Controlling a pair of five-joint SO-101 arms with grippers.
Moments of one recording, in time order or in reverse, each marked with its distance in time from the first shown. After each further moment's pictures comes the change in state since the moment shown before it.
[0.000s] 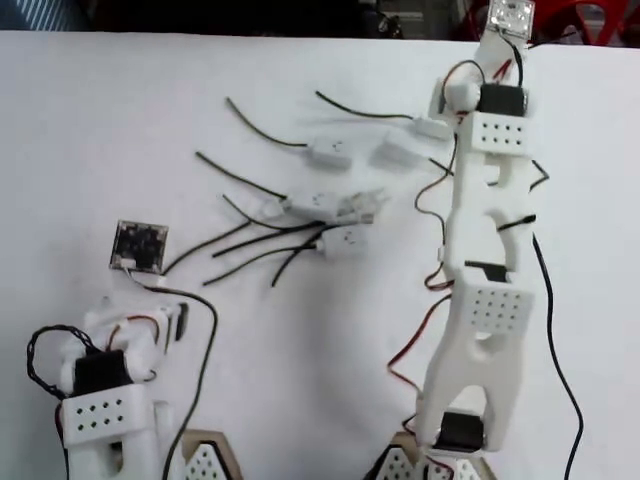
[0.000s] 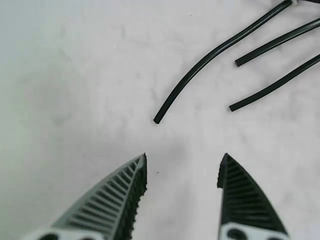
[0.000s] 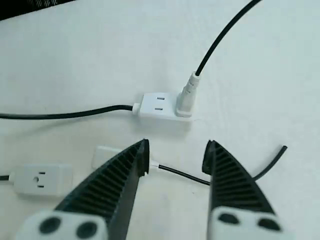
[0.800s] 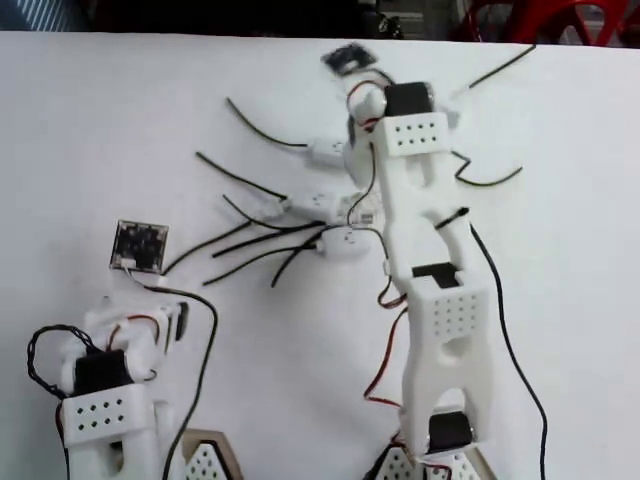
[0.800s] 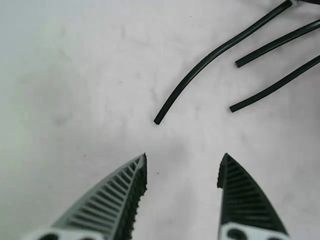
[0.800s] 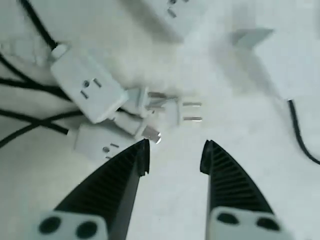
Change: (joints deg) left arm 0.0 0.0 0.0 -0.2 0.0; right arm -17.0 -3.5 7.8 23.0 28.0
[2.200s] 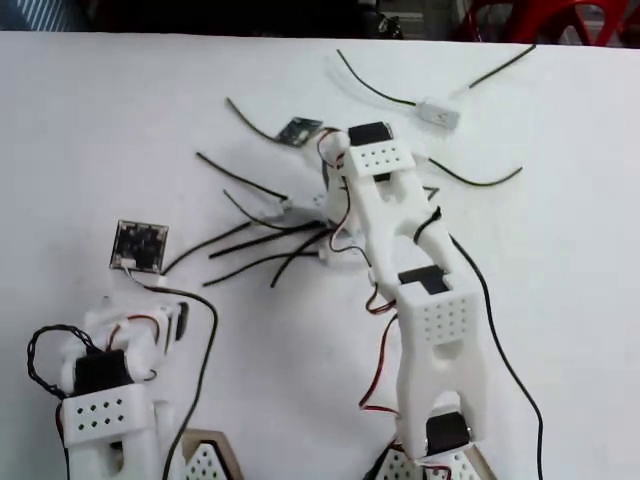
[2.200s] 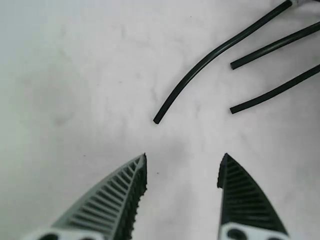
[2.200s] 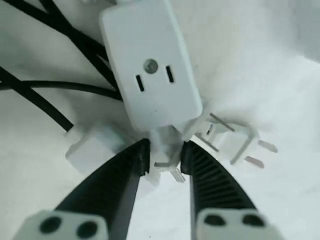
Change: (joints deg) left arm 0.0 0.0 0.0 0.0 0.0; right arm -3.7 1.2 21.8 -12.7 17.7
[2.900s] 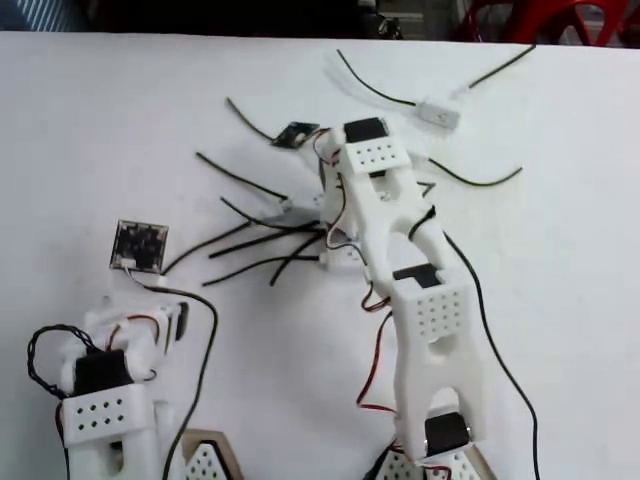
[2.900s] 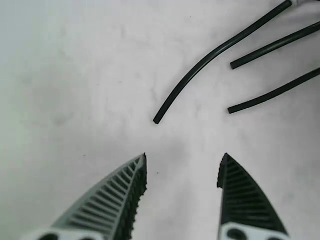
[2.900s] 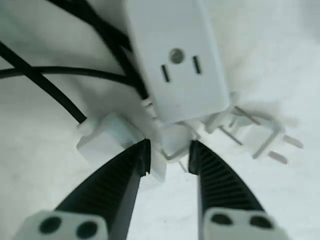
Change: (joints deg) left arm 0.0 0.0 0.0 0.0 0.0; right arm -2.0 4.2 -7.6 9.9 -0.5
